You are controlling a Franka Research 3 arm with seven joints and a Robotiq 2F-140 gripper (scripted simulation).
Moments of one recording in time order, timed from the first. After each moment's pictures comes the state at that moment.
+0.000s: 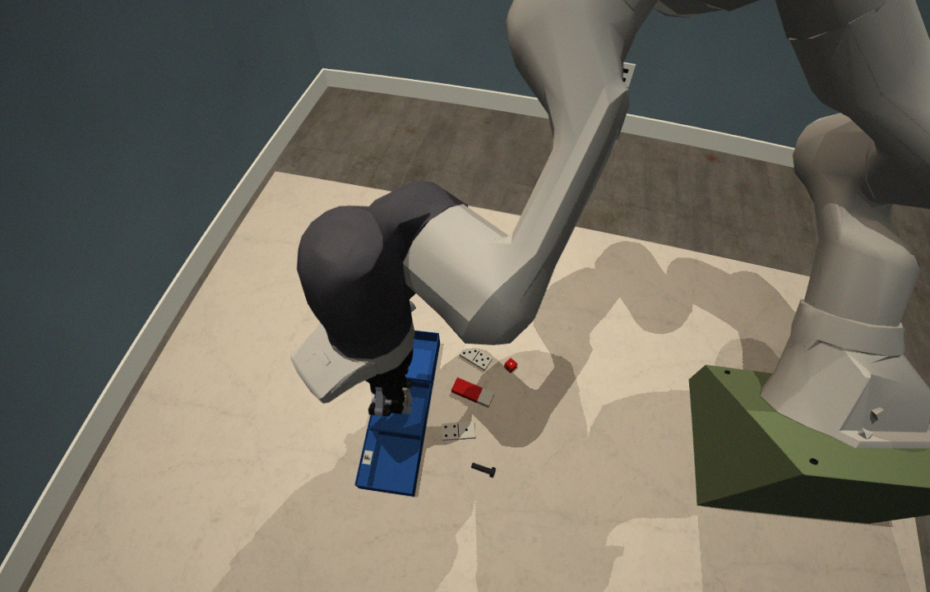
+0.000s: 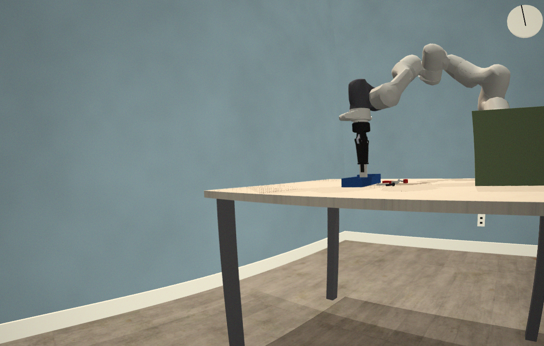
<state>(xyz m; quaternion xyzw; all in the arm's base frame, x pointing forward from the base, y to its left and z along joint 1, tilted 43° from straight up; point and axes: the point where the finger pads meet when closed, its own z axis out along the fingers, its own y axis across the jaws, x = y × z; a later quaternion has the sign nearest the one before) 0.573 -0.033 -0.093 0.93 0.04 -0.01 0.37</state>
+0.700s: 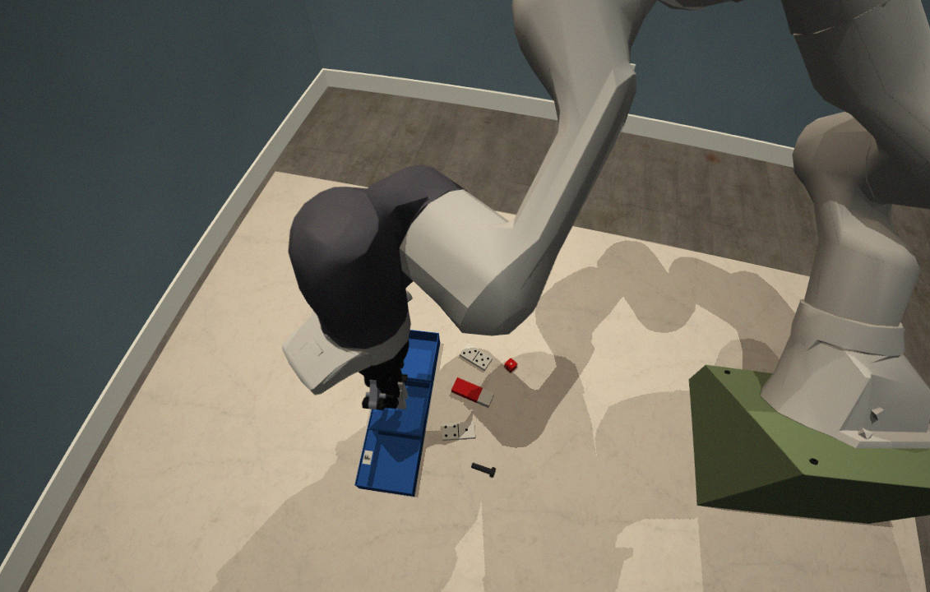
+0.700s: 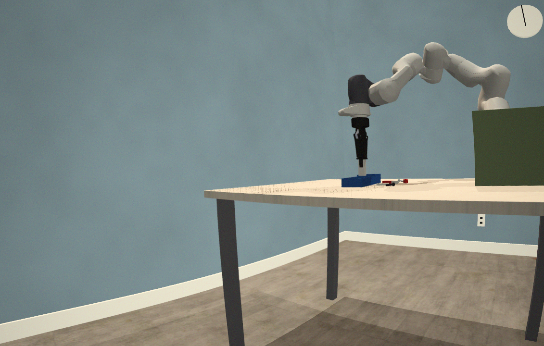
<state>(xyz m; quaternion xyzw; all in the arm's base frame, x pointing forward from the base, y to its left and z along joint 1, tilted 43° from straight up) 0.578 -0.020 -0.078 0.93 0.04 -0.01 0.36</state>
